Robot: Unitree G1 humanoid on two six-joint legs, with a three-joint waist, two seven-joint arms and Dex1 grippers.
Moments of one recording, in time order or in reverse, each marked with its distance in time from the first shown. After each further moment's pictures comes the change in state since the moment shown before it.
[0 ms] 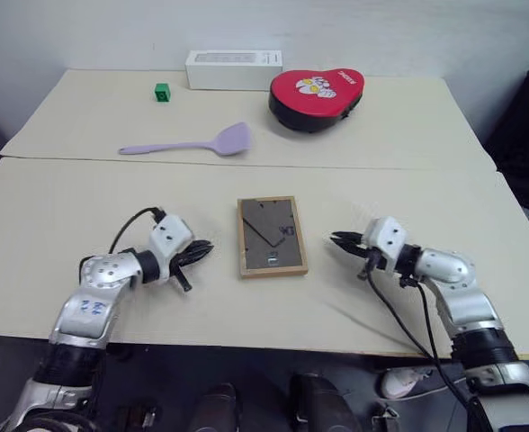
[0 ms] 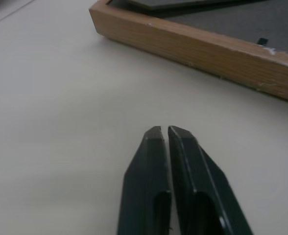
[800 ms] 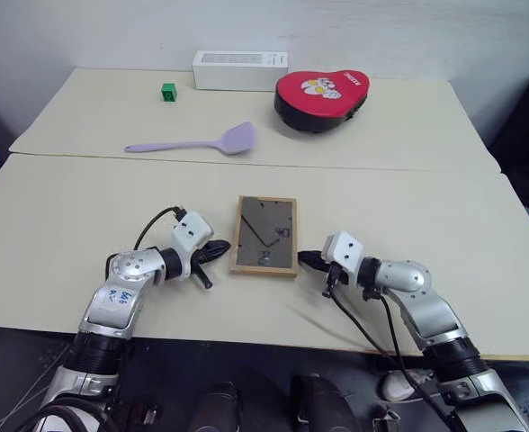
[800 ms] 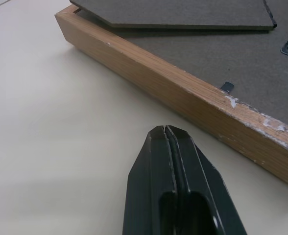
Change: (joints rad) left arm -0.035 -0.080 -0.029 0.003 0.002 0.078 0.010; right arm 0.080 0.080 0.094 -0.224 -0.028 0.199 -0.044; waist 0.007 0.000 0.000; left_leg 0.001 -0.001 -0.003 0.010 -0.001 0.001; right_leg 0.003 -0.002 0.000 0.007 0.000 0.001
